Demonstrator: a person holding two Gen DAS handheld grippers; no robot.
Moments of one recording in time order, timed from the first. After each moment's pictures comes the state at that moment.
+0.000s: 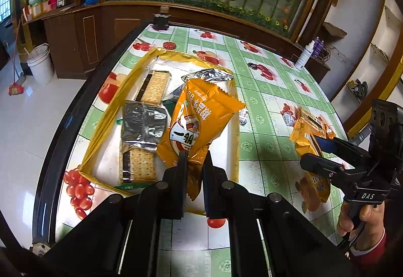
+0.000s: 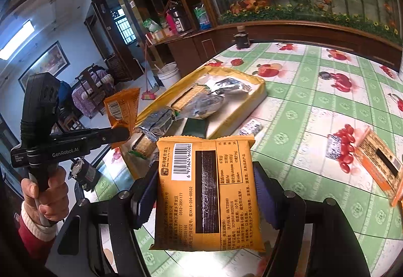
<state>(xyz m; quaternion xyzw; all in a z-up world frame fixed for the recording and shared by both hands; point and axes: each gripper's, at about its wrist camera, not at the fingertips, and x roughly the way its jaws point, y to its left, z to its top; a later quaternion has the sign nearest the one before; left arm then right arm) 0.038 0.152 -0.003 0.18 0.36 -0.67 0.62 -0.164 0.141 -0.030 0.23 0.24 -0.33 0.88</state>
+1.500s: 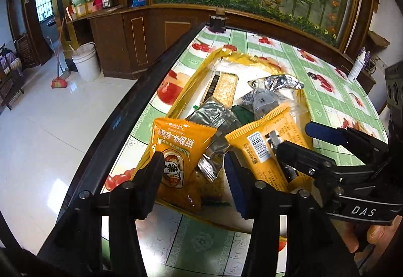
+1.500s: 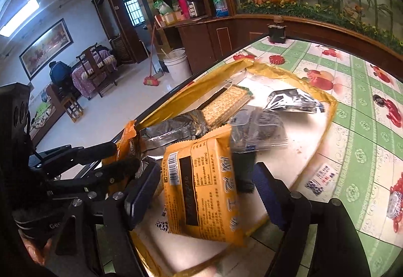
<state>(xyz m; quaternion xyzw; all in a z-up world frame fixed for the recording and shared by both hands) 0.071 0.138 -0.029 0.19 0.33 -0.56 0.73 -0.047 0.103 -0.052 0.20 0.28 -0.32 0.88</state>
